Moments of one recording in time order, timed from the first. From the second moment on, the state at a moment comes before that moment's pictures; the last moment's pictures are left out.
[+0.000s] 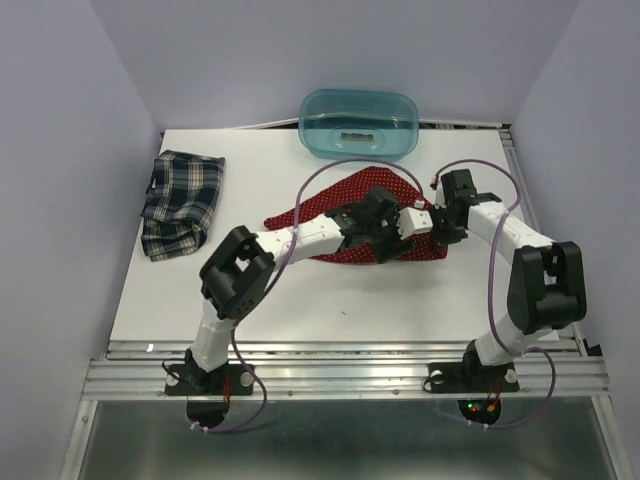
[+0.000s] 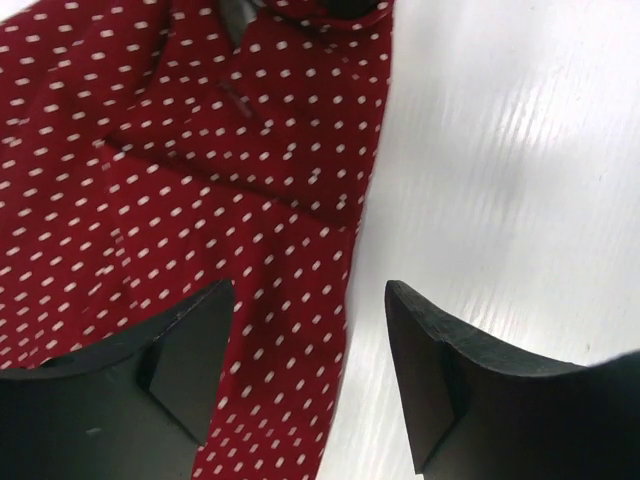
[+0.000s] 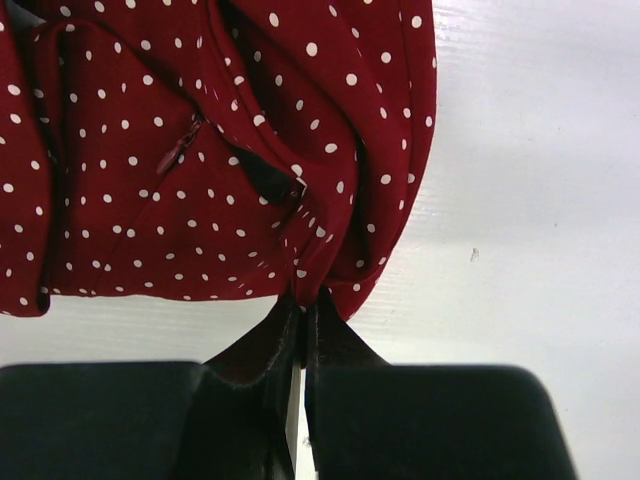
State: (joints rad) left arm -0.92 1.98 1.51 -0.23 0.24 0.38; right arm 0.13 1.61 1.08 -0.62 0.06 0.01
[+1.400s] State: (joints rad) left arm -0.89 2.16 1.65 -0.29 0.27 0.35; right arm 0.07 1.61 1.08 -0.60 0.03 0.01
